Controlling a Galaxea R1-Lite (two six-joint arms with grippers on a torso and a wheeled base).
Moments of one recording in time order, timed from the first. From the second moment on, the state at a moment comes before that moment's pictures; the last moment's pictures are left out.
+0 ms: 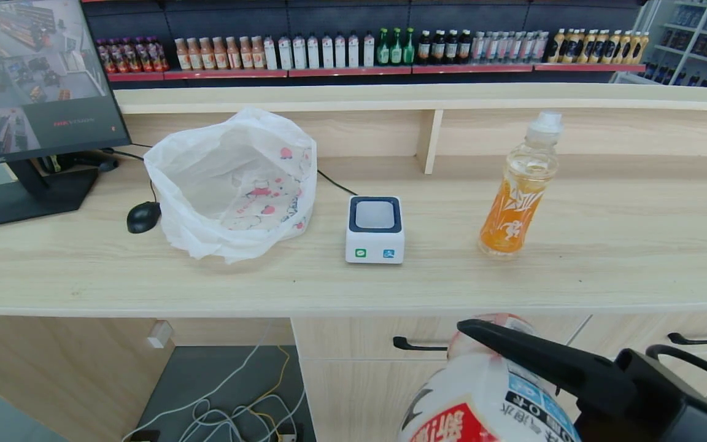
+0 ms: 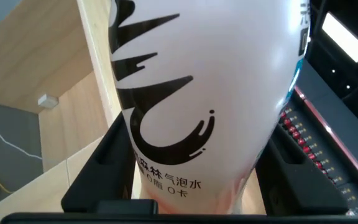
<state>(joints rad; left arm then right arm) 0.00 0.00 0.00 0.00 0.00 0.00 1.17 1.43 -0.28 -1.38 -0.10 -1.15</state>
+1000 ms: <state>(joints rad) 0.00 0.00 0.00 0.00 0.00 0.00 1.27 1.47 -0.29 -1.38 -0.09 -1.42</state>
